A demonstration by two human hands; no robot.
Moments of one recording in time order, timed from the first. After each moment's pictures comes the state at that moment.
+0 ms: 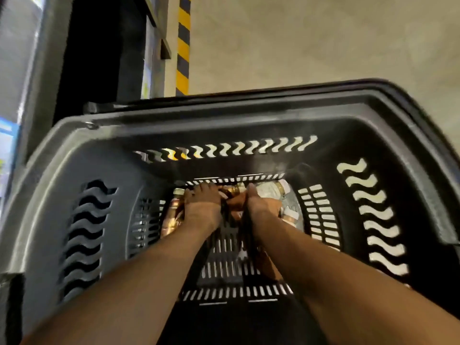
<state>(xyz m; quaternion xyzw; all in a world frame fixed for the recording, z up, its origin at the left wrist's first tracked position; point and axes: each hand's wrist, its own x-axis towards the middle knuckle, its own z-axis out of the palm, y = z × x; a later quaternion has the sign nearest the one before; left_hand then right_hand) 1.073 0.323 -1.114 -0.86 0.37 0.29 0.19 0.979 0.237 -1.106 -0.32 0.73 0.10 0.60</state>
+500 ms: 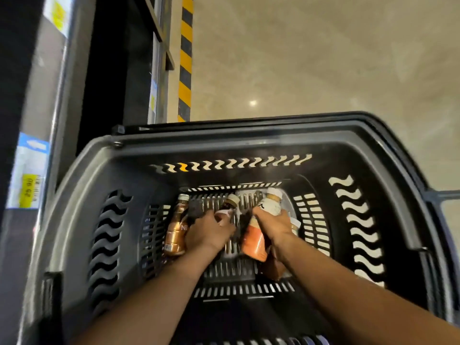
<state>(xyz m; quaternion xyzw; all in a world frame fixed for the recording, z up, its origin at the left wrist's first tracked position) 1.043 0.344 -1.048 -0.91 0.11 0.41 -0.03 0.945 0.236 -1.054 -0.37 0.71 0.07 0.60</state>
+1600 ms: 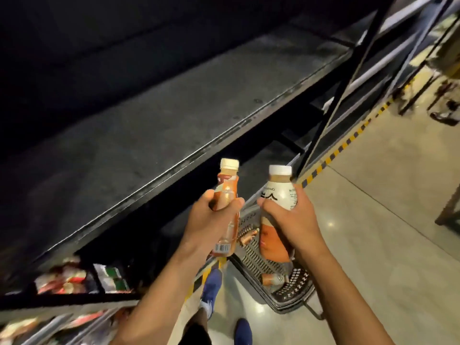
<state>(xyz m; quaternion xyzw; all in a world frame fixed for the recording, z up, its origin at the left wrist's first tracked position) 0.841 0.538 -0.153 -0.74 -0.22 0.09 -0.63 0.859 0.369 -0.172 -0.78 0.12 0.06 0.62</state>
